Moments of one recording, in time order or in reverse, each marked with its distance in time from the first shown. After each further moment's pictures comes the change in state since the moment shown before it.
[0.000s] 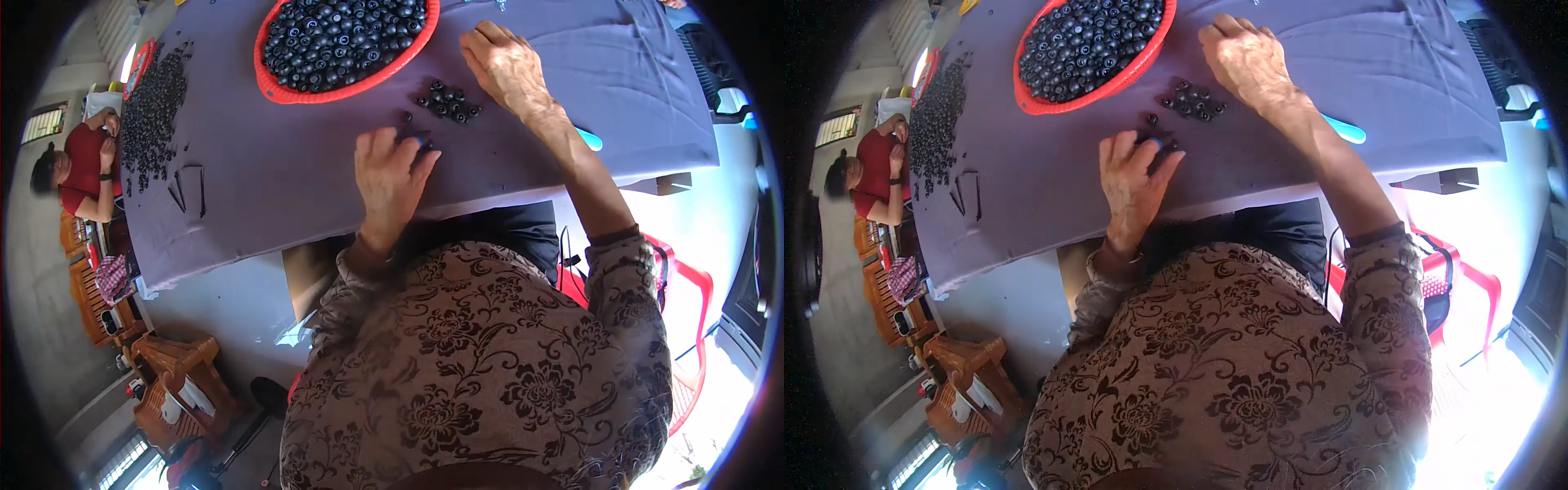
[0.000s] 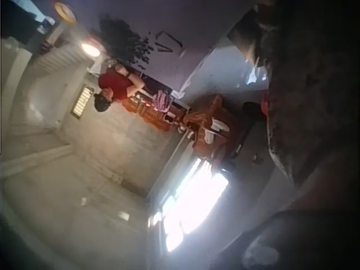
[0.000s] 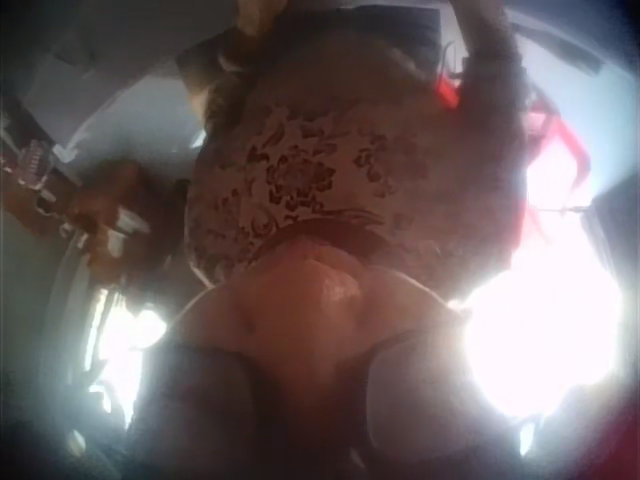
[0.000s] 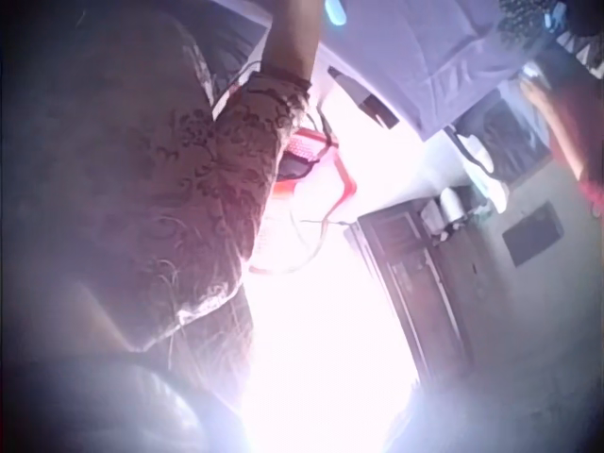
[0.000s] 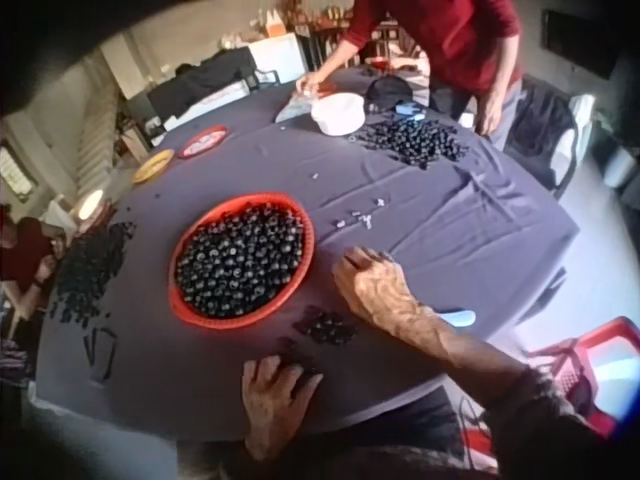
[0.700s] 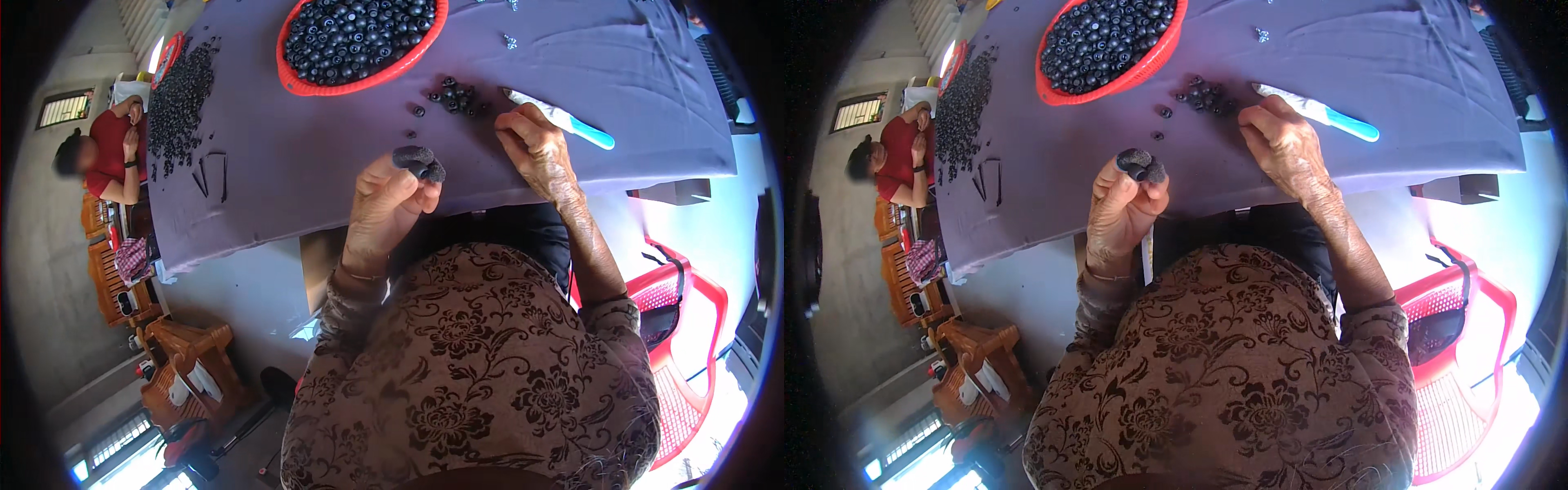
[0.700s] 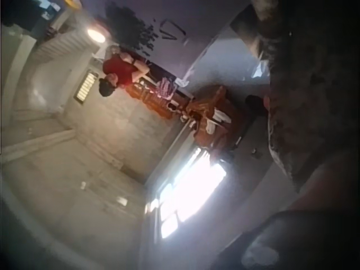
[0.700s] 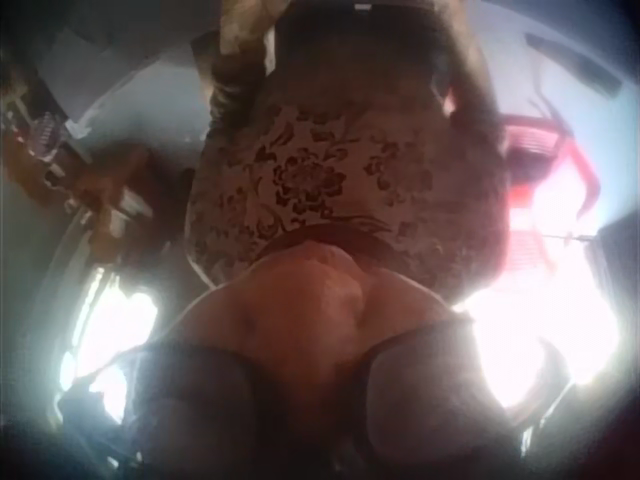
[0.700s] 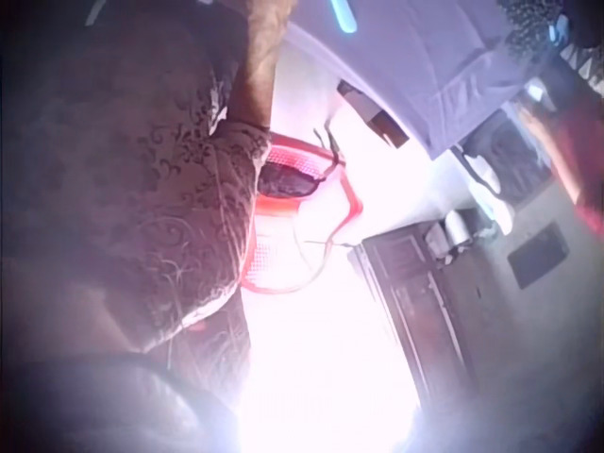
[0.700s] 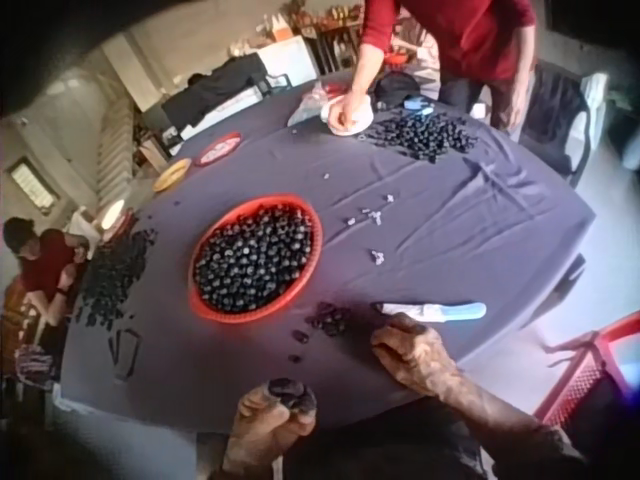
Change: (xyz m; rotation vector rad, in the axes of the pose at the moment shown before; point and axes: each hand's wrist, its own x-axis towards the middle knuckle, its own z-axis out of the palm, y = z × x) left_hand -0.008 0.025 -0.057 -1.853 -0.205 -0.675; right_hand -0.087 -0.042 -0.050 0.625 -0.142 0.349
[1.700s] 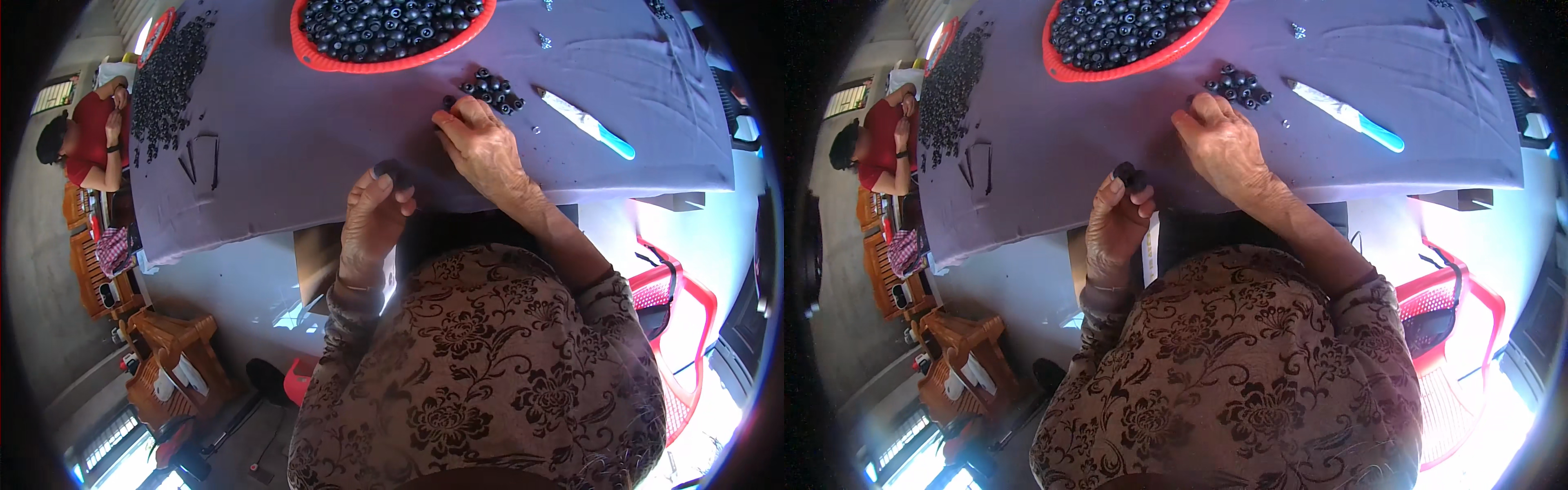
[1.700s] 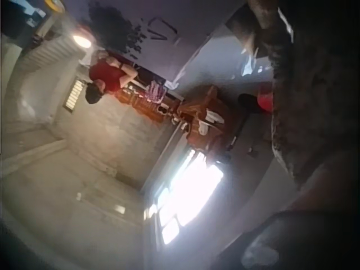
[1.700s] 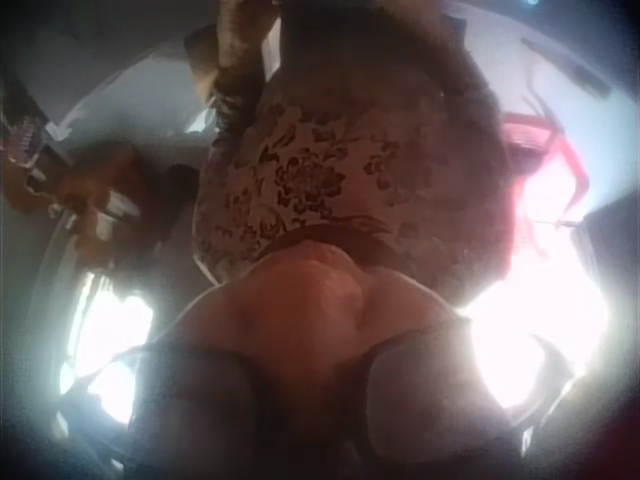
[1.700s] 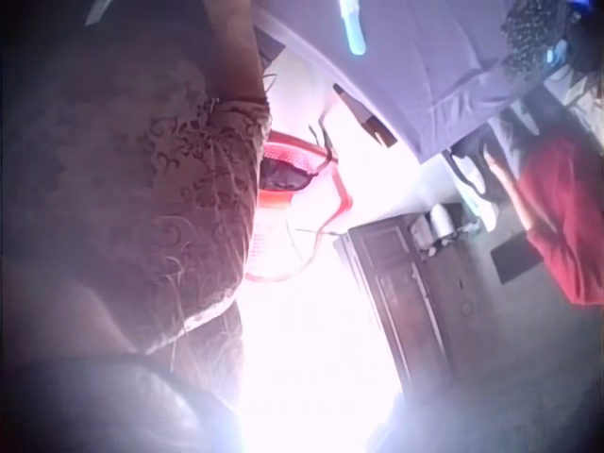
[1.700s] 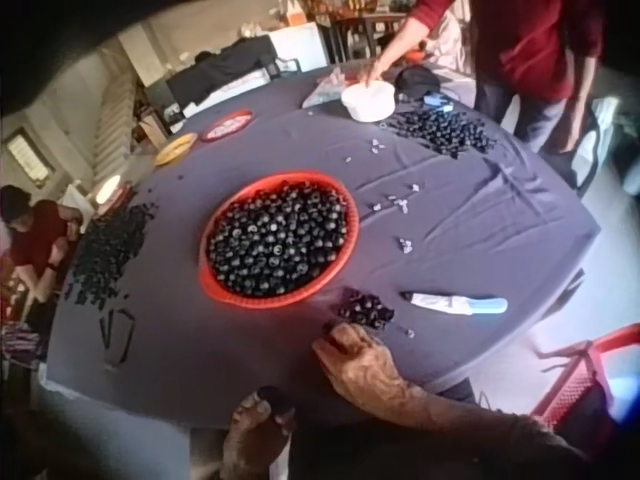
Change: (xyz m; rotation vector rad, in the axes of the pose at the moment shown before) left_hand -0.032 -0.001 -0.054 -0.237 0.301 -0.074; right_hand 0.020 -0.043 0.085 -0.207 0.055 -0.270
